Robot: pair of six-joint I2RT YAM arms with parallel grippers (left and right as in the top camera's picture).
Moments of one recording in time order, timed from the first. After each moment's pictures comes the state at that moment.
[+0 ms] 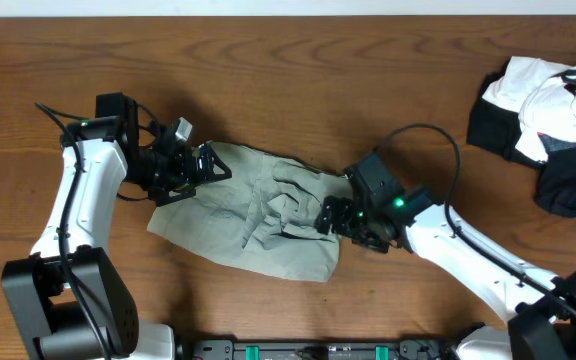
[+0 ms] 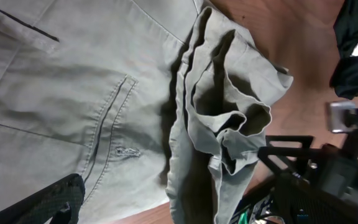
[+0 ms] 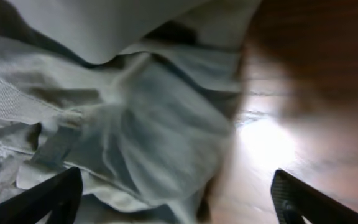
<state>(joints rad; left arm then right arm) 0.14 1.65 1.20 -1.11 0.68 -0.01 0.59 1.50 0.82 -0.55 -0.29 0.90</state>
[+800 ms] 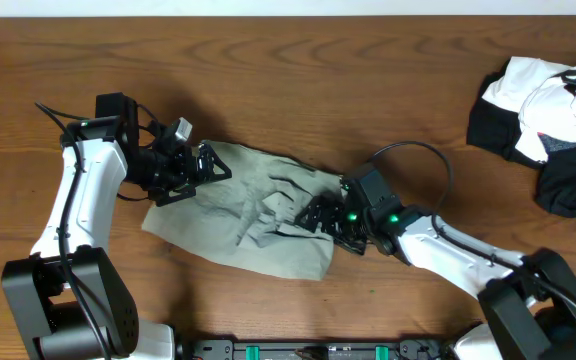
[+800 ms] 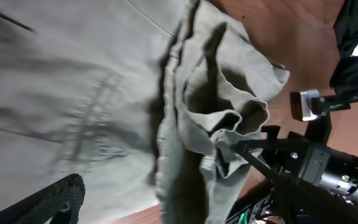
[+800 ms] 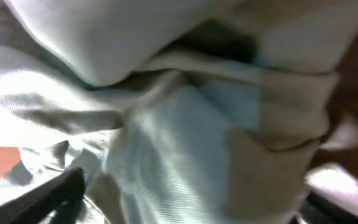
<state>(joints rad) 0.14 1.65 1.20 -1.11 0.68 -0.01 0.59 1.61 0.67 -0.09 -0.47 1.04</state>
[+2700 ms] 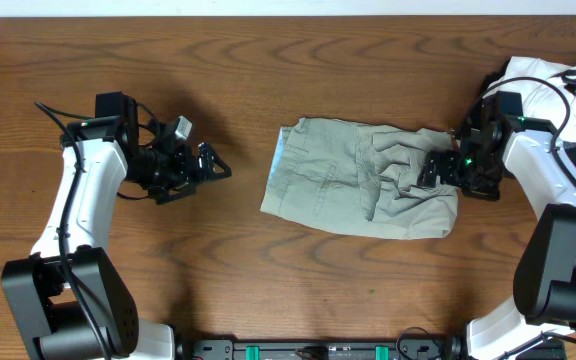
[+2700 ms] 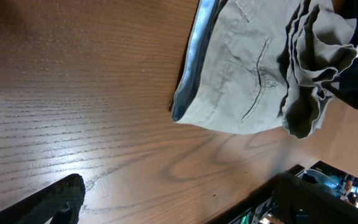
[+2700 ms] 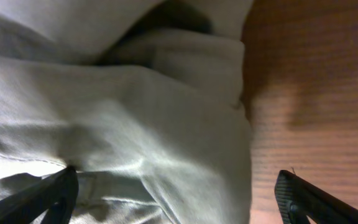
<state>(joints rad) 0.14 1.65 1.20 -1.09 0.68 -0.01 -0.12 1.79 1.18 -0.92 -0.21 0.06</state>
